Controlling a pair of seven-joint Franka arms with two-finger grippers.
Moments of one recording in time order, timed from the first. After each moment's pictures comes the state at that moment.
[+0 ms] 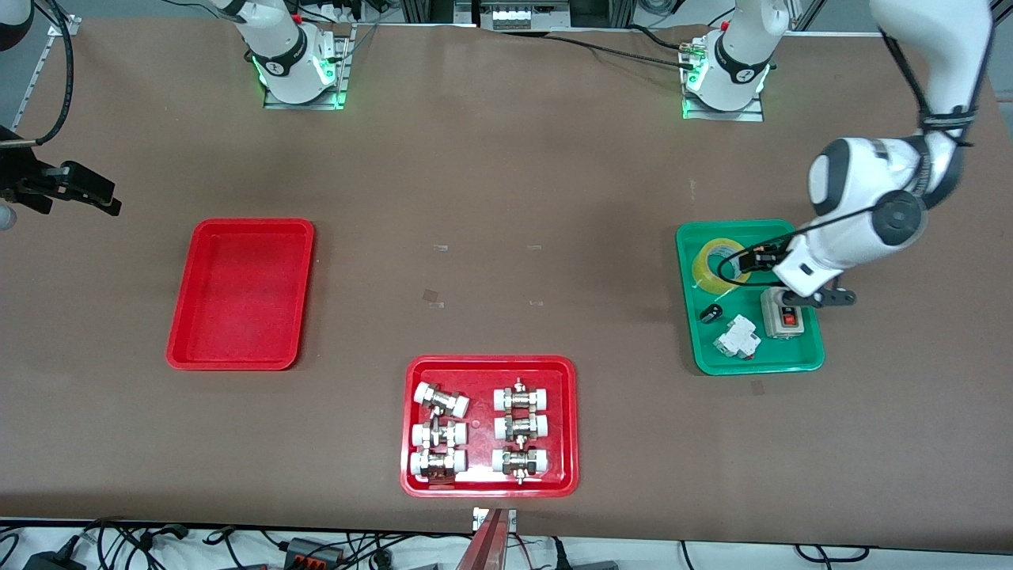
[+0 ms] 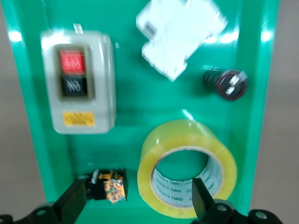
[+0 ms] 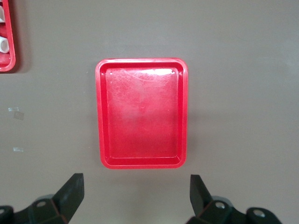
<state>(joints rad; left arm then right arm) 0.02 0.24 -0.05 -2.24 -0.01 2.32 -0.08 -0.05 0.03 -0.01 -1.62 -0.02 1.64 -0.04</state>
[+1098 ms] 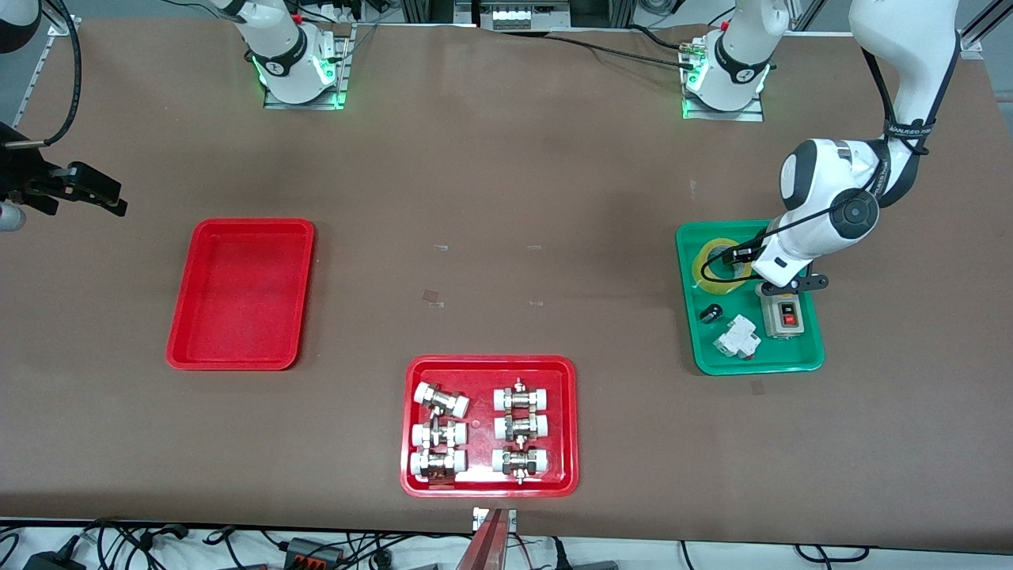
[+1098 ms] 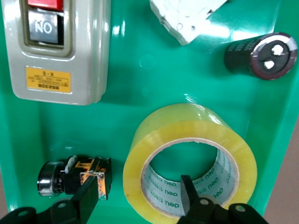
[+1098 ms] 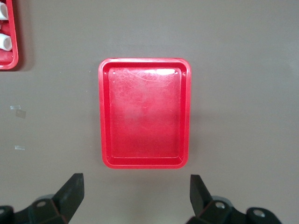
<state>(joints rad) 0.02 0.28 -0.07 -2.30 -0.01 2.38 -0.21 -0.05 0.03 0.00 -1.63 -0.02 1.64 -0.05</state>
